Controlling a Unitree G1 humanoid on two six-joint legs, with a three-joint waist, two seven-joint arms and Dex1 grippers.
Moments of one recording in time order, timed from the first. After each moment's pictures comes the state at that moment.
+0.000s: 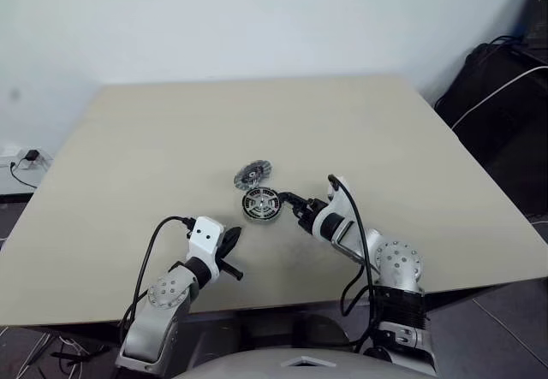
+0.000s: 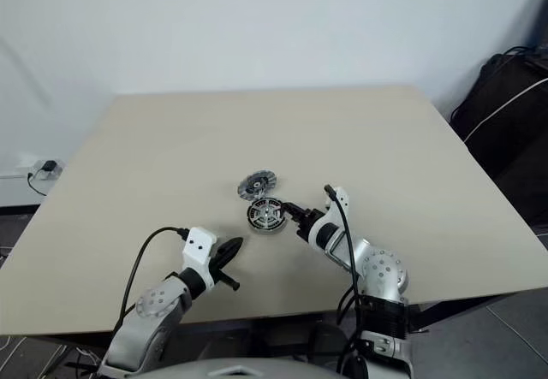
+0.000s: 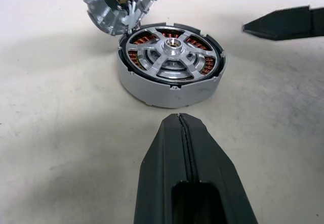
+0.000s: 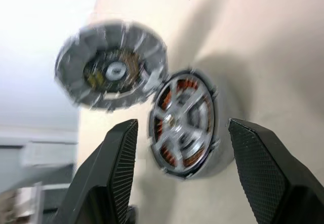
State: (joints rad) left arm 0.24 0.23 -0.19 -0.24 -0.12 0.27 -0.39; right arm -0.20 0.03 -0.25 -0.09 0.97 1.05 -0.14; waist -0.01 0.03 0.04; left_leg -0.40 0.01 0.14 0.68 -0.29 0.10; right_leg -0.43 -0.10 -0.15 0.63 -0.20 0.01
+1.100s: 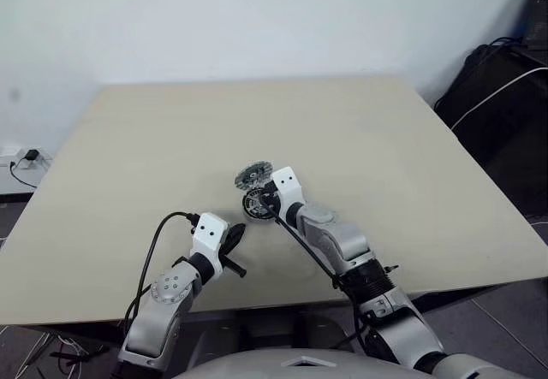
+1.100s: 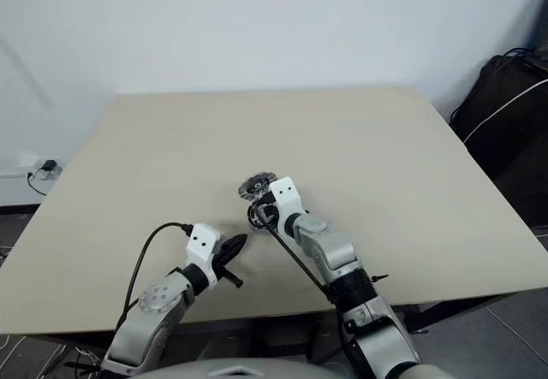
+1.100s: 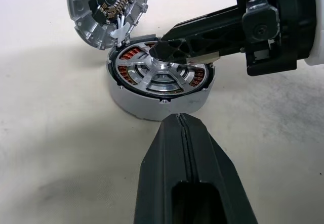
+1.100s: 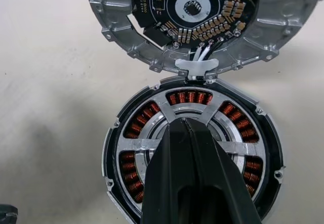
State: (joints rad) left arm 0.22 0.23 -0.20 -0.24 -0.12 0.27 -0.40; right arm -0.39 -0.06 0.30 0.20 0.21 0.65 0.27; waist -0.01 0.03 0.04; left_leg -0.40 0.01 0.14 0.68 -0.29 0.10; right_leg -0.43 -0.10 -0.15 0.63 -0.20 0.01
